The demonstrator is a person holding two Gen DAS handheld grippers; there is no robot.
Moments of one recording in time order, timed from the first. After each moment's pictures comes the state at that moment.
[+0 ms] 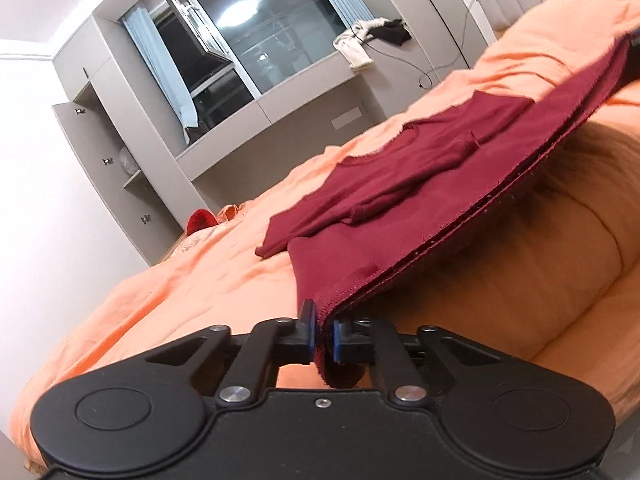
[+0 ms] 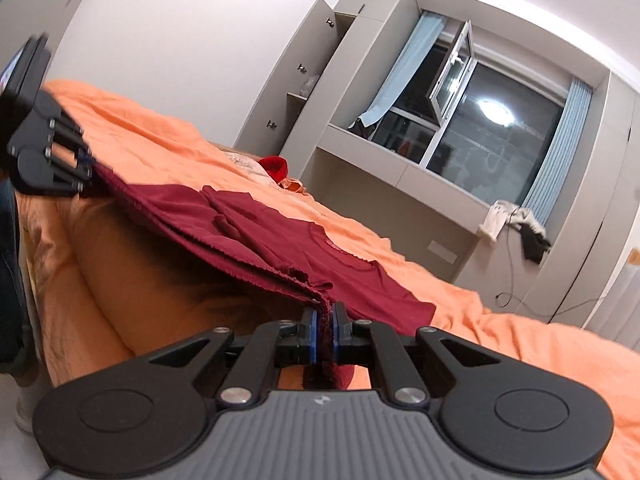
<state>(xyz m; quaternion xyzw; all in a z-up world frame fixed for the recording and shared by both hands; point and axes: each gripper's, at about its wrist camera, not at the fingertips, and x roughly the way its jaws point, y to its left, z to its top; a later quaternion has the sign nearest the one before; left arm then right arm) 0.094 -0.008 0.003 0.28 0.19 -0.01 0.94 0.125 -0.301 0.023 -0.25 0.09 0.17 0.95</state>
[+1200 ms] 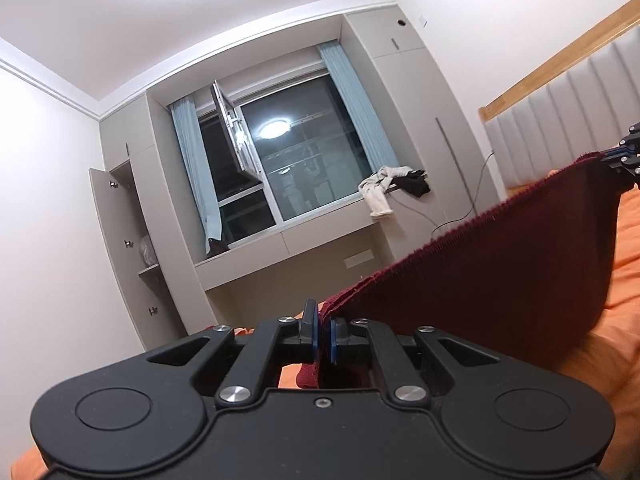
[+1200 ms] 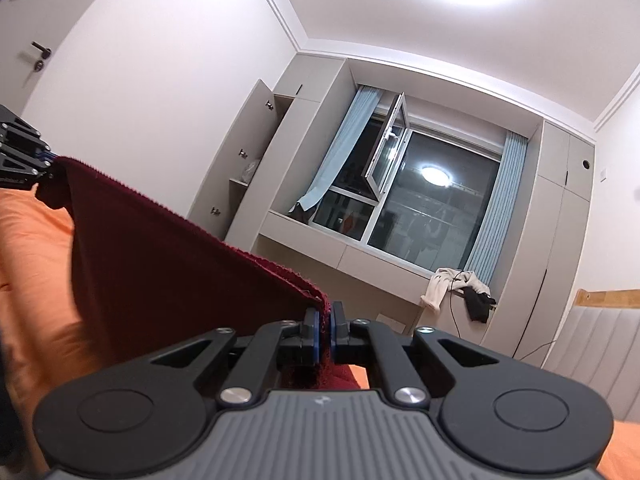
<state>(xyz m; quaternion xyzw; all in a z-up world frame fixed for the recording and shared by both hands) 0.000 -0.008 0.171 0.20 0.01 -0.05 0.98 0.097 -0.347 0.149 -0.19 -0.04 0.13 0.97</state>
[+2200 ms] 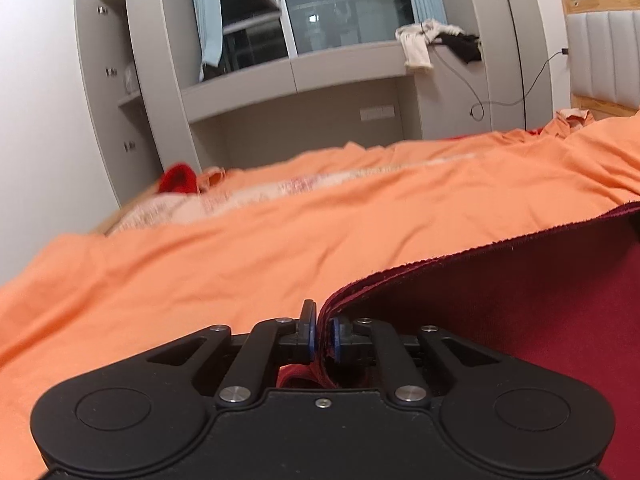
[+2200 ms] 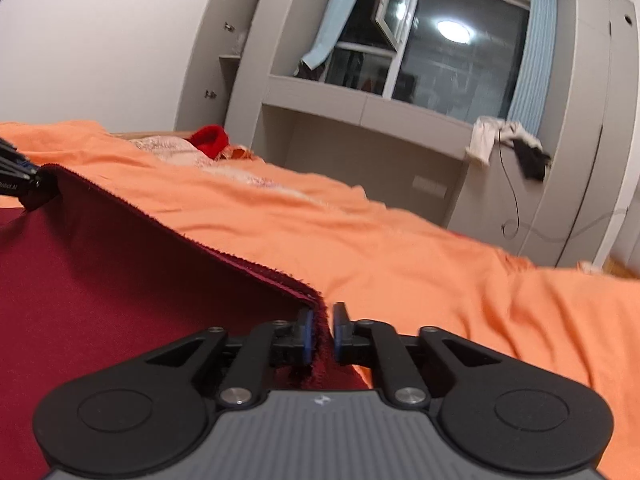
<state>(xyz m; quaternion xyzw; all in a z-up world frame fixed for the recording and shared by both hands) 0.360 0.014 0.061 0.10 0.25 0.00 0.96 0.395 -0.336 0.028 -0.14 0.19 0.13 0.96</state>
